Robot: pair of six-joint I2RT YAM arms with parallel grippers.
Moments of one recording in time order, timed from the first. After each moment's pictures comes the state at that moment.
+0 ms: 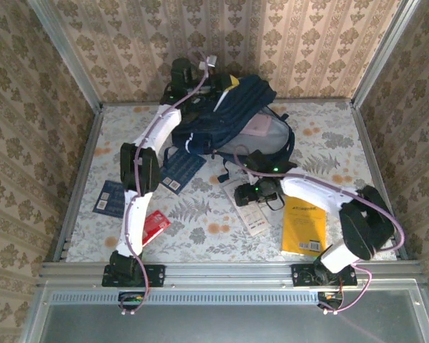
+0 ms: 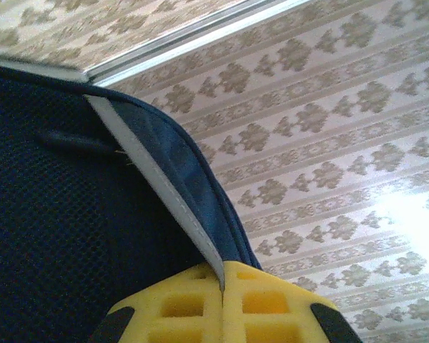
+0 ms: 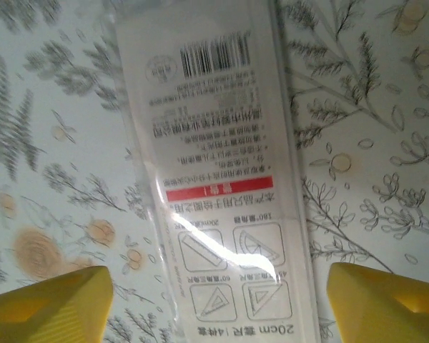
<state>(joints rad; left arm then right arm) -0.41 2.41 2.29 0.06 1.03 -1.14 0.61 1.51 0.99 -0.68 -0.11 0.42</state>
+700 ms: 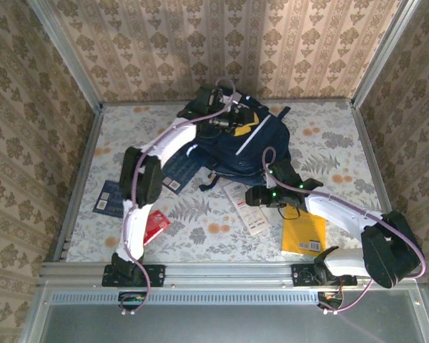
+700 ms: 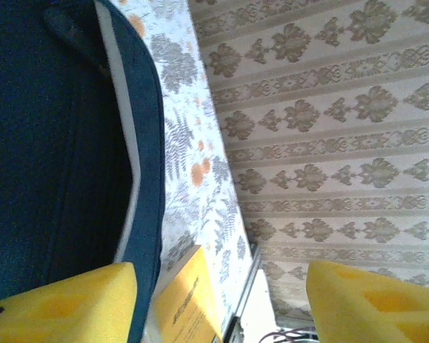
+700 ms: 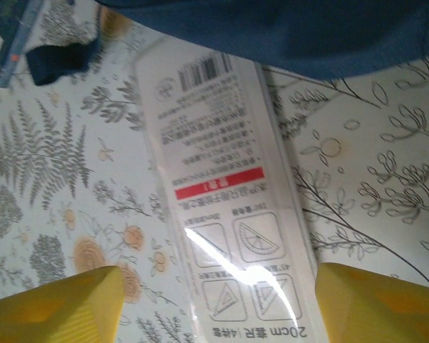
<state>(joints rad) -0.56 2.15 1.89 -0.31 0.89 -0.79 0.49 1.29 0.70 -0.40 -0.27 0.52</state>
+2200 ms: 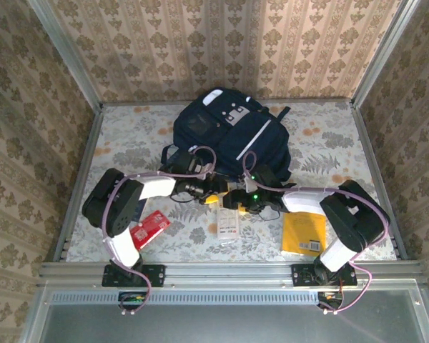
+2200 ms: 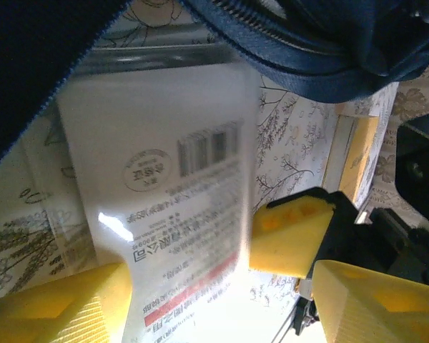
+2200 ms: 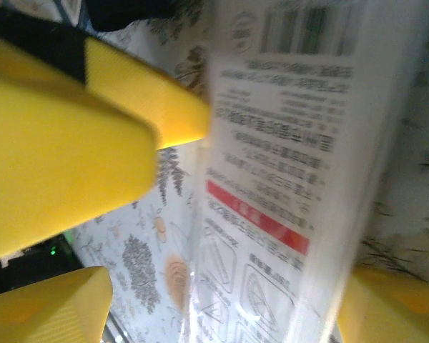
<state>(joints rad) -0.60 1.78 0.86 -0.05 0.74 -0.80 0.60 1.62 0.67 0.07 -0.56 0.74</state>
